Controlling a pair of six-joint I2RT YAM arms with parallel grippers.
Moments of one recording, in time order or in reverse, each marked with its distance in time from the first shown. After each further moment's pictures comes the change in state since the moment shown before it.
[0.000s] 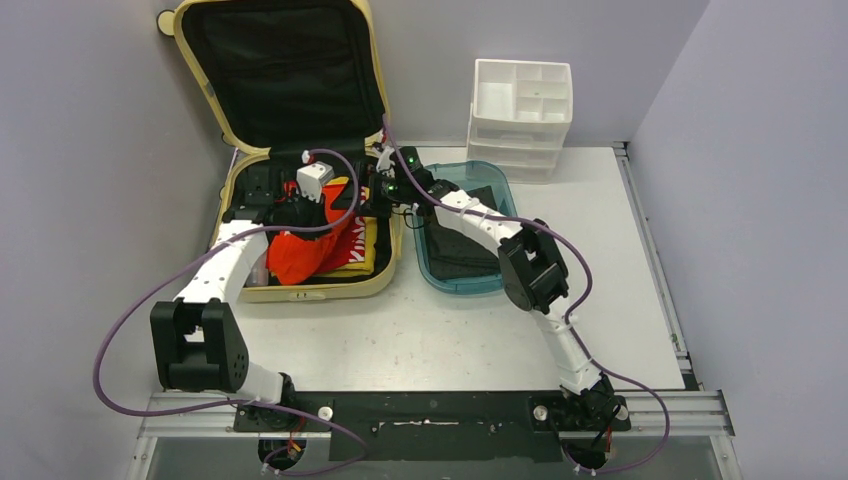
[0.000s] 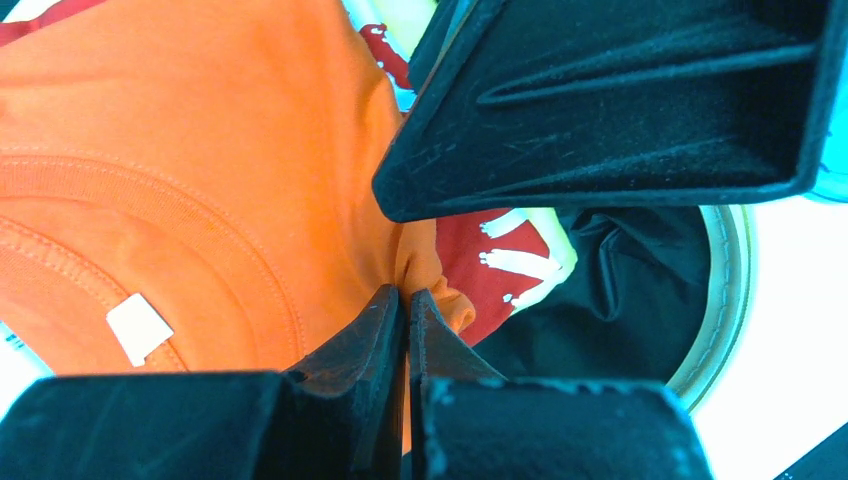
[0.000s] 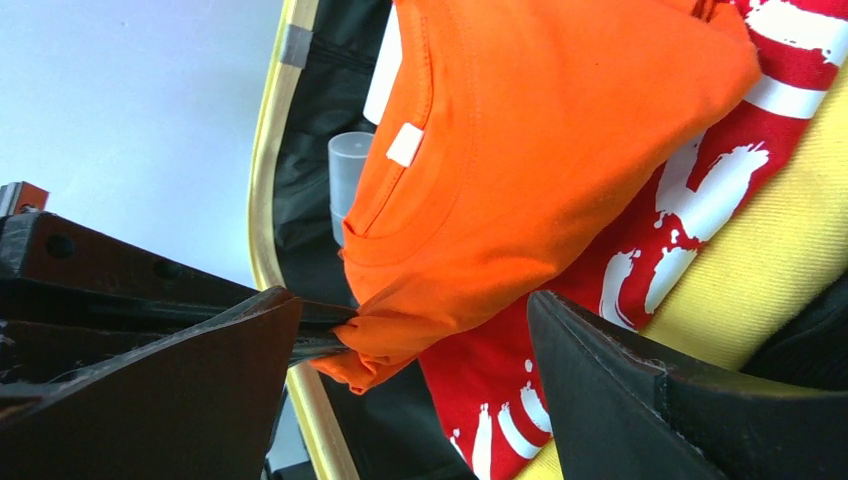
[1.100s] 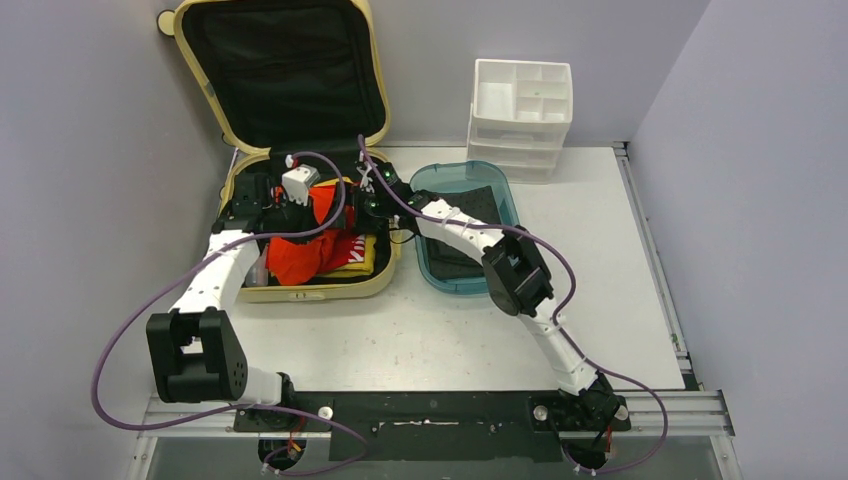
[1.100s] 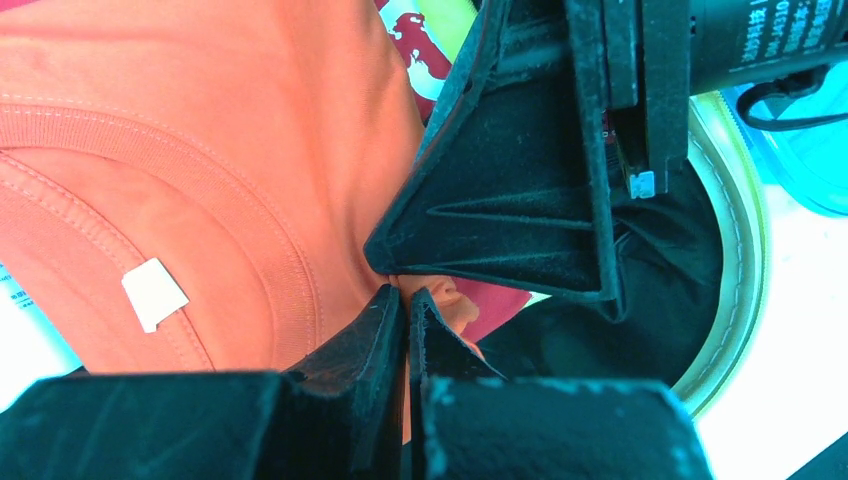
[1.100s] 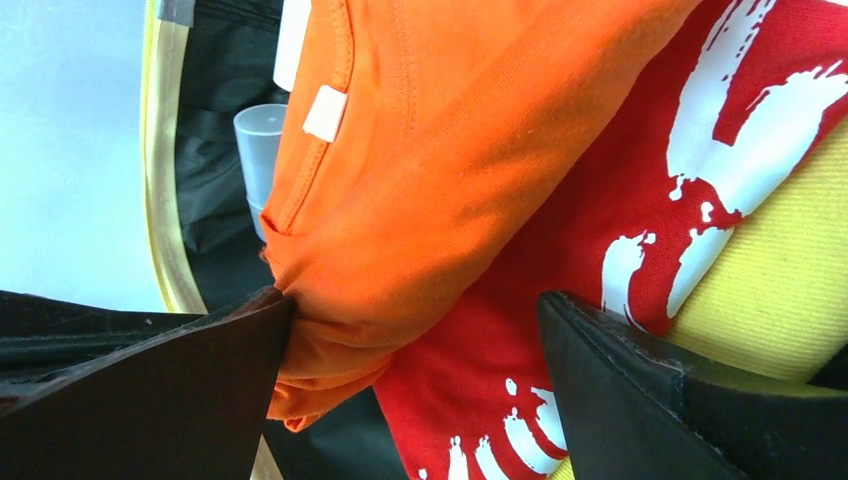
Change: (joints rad) left arm 0.079 -0.051 -0.083 0.072 0.040 -0.038; right arm 0.091 0.082 0.107 -0.169 0.186 -0.074
